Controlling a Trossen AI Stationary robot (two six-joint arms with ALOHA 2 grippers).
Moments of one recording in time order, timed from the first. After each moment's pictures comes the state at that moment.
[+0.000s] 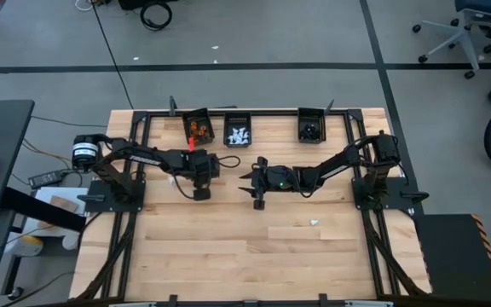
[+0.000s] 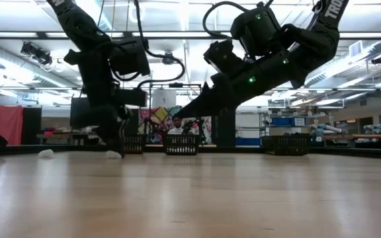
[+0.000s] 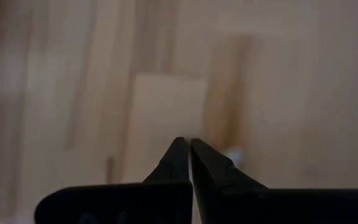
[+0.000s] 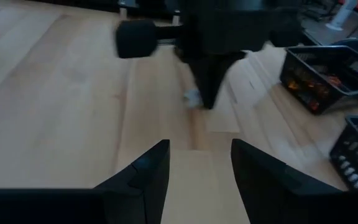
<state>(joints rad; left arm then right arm) 0.15 1.58 0.75 -0.36 -0.11 0.08 0.02 1.85 0.79 0.69 0.20 -0.12</state>
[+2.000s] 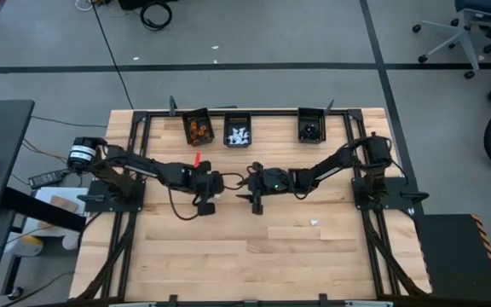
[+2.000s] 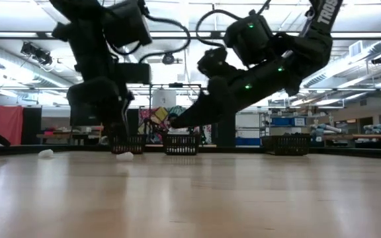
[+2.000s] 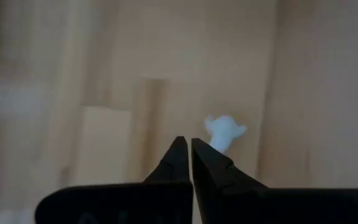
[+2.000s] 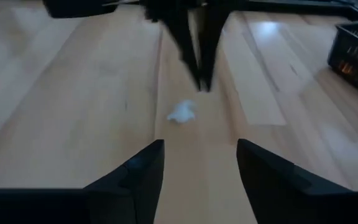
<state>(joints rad) -0.07 1.55 0.84 -0.44 -0.22 -0.12 0.03 1.93 0.83 0.68 0.08 -0.04</state>
